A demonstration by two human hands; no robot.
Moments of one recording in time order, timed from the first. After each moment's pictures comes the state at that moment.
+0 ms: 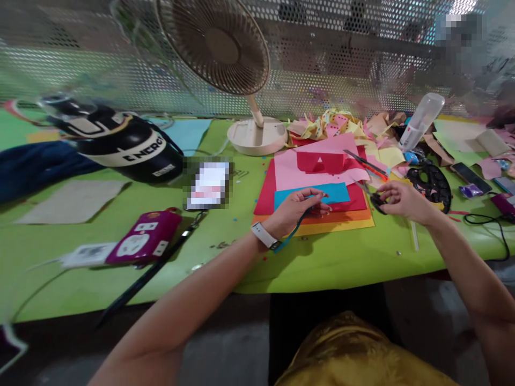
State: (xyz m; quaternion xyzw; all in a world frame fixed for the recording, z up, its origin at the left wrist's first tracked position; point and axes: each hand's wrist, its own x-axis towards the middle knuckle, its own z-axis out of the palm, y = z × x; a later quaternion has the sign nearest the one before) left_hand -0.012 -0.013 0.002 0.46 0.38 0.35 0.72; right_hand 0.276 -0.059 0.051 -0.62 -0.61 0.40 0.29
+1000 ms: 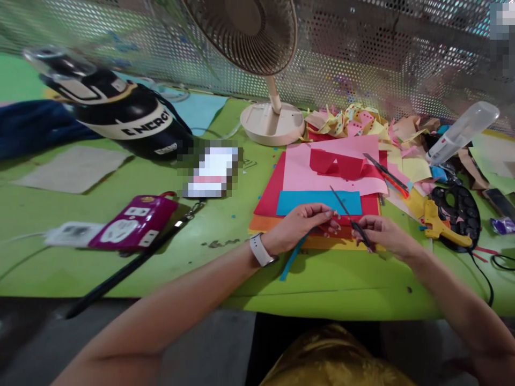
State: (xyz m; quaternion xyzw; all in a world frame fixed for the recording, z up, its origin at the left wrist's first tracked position) left_hand -0.013 -0.020 -0.002 0.44 0.37 0.33 0.75; right_hand 0.212 -0.043 0.020 -0.51 -0.50 0.67 0.20
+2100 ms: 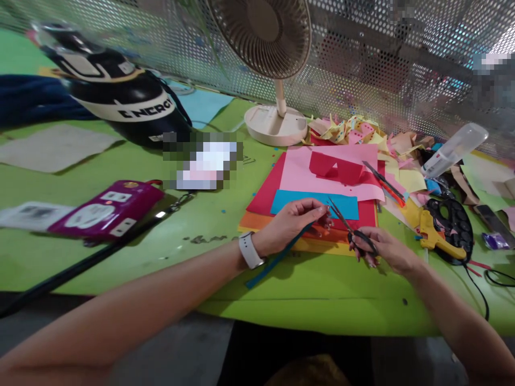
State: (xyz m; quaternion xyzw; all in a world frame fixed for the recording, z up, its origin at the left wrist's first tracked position) left_hand -0.016 -0.021 -0.004 0.48 0.39 0.40 0.68; right_hand 0.212 -0.051 0.027 -0.51 -0.55 0.65 0.16
